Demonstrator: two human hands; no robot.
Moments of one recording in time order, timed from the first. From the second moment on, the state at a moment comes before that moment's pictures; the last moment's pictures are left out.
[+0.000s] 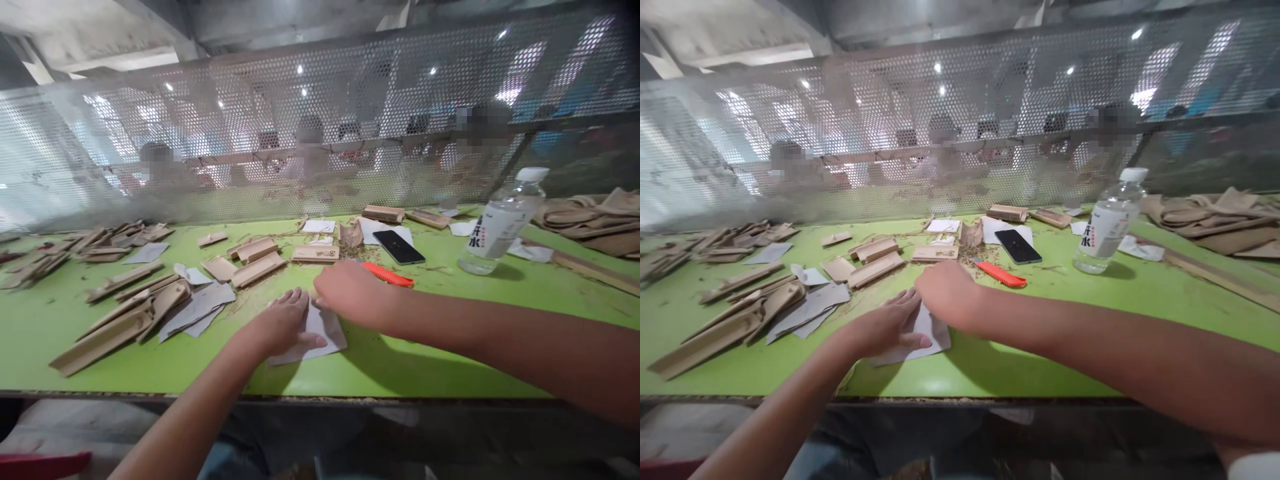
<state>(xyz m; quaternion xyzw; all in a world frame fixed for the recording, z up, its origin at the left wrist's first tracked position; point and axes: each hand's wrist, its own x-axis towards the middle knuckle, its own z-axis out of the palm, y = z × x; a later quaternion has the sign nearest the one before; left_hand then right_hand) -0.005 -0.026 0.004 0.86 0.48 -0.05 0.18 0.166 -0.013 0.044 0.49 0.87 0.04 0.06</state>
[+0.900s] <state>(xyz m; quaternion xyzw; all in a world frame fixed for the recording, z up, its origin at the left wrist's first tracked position) 0.031 -0.095 0.041 0.81 0.48 0.27 0.17 0.205 -0.113 -0.033 0.37 0.39 -0.65 -0.53</state>
